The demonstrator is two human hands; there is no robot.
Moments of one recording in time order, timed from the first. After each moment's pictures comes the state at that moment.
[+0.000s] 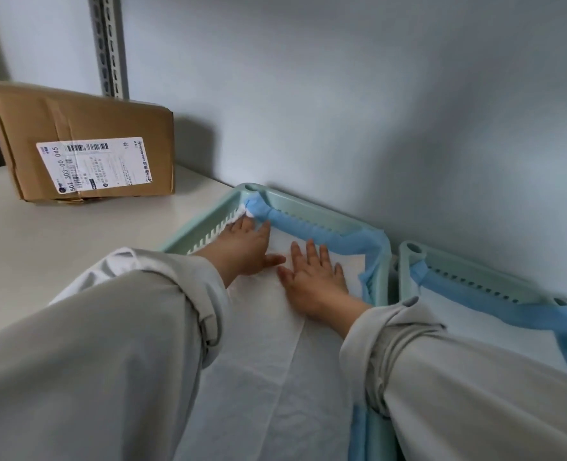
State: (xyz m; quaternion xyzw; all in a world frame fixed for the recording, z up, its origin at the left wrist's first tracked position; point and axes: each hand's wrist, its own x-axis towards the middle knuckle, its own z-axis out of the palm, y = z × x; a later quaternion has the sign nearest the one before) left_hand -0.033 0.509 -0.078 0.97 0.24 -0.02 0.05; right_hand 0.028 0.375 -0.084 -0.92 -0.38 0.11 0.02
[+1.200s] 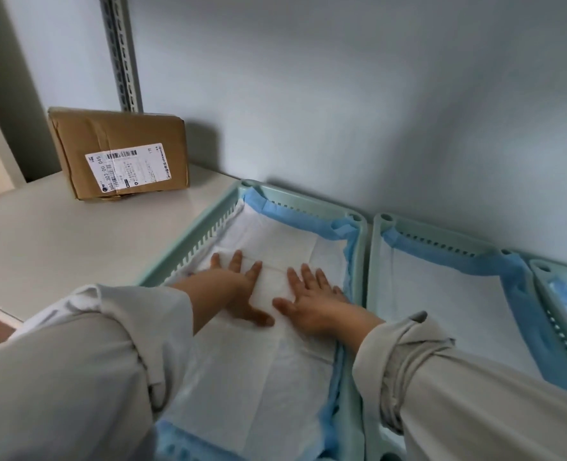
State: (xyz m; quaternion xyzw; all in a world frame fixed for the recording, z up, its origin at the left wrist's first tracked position) left_hand -0.144 0.425 -0.059 0.93 0.26 -0.26 0.07; right_hand -0.053 0.297 -0.071 -0.89 -0.39 0.23 -0.01
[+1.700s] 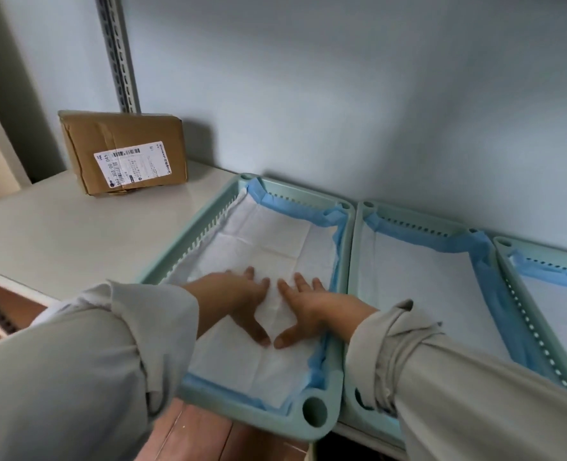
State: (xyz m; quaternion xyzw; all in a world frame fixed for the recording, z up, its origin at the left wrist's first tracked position) left_hand -0.175 0.373 -0.044 0.94 0.19 -0.29 0.03; right_hand -0.095 0.257 -0.044 -0.86 -0.40 0.29 -0.13
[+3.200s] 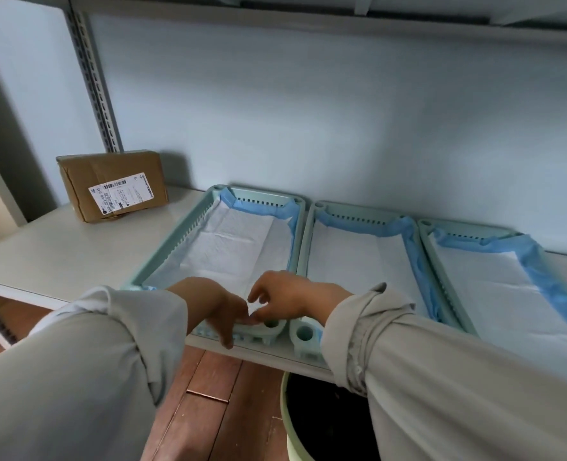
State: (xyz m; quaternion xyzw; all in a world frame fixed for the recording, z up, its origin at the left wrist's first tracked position) left_hand -0.238 0.288 0.022 0.92 0.06 -0.38 -0.01; right_hand -0.166 0.181 0.025 -0.85 -0.47 0.23 0.07
